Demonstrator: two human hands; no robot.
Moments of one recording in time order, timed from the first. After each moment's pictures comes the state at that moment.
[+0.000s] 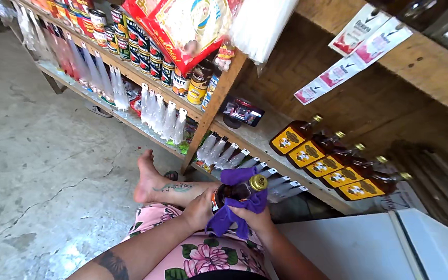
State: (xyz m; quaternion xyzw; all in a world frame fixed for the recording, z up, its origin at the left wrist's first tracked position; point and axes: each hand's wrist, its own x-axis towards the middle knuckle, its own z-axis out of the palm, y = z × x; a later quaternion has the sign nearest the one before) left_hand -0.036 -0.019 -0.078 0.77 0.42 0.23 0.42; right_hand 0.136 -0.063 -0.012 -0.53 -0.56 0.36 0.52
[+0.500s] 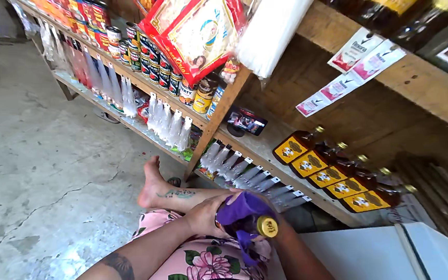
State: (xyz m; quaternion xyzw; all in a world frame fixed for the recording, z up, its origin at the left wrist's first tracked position) left_hand -0.044 -0.006 -0.083 0.81 0.27 0.29 0.44; right_hand 0.191 -0.022 -0.010 -0.44 -0.84 0.24 0.22
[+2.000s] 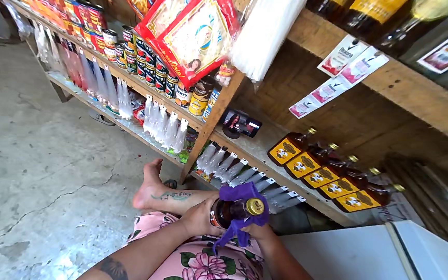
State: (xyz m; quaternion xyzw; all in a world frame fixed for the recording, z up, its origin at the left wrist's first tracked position) left_hand -0.038 -0.008 -0.083 0.77 0.39 0.18 0.47; right_hand 0.175 -0.053 -0.049 -0.41 -0.65 0.36 0.53
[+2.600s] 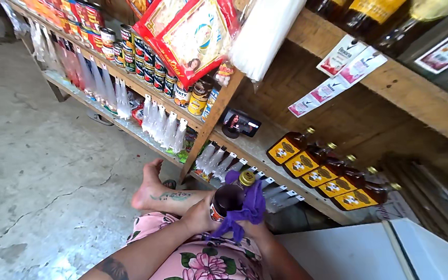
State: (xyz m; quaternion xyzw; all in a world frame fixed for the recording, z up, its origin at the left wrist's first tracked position) left_hand -0.033 -0.005 -0.080 0.75 0.44 0.19 0.47; right_hand 0.159 -0.062 -0.038 -0.58 -0.64 0.25 0.44
